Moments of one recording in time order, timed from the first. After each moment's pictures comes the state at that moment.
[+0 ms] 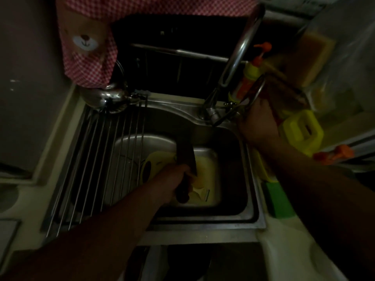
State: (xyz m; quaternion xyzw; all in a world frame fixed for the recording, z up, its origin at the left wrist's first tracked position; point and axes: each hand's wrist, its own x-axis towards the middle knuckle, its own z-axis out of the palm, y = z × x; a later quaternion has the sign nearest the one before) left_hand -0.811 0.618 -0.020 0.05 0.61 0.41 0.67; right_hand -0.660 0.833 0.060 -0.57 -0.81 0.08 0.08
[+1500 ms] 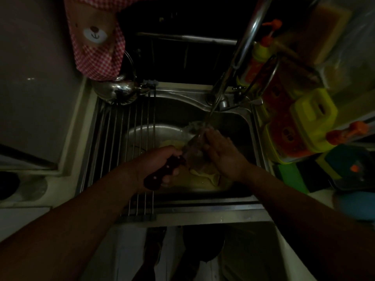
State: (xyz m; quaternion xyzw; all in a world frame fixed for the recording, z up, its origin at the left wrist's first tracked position) left_hand -0.884 0.572 0.008 0.10 0.51 0.35 0.78; right_hand -0.670 0.708 -0.016 -0.36 -0.89 0.27 -0.02
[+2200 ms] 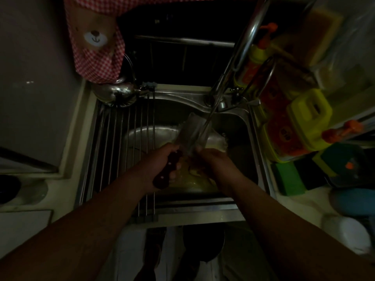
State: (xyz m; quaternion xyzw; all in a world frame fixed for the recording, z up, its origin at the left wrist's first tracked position) left_hand -0.876 0.572 0.005 0.08 0.52 0.44 0.73; right_hand -0.695 0.658 -0.003 -0.53 -0.44 0.72 0.12
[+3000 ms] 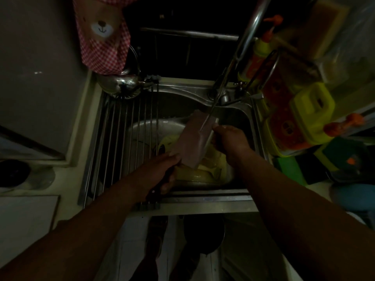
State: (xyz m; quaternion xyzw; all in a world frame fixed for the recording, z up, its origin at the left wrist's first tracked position) left_hand -0.868 0.524 -0.004 0.17 0.56 0.41 0.70; right_hand -0.703 0.697 0.020 -0.61 -0.41 0.63 0.24
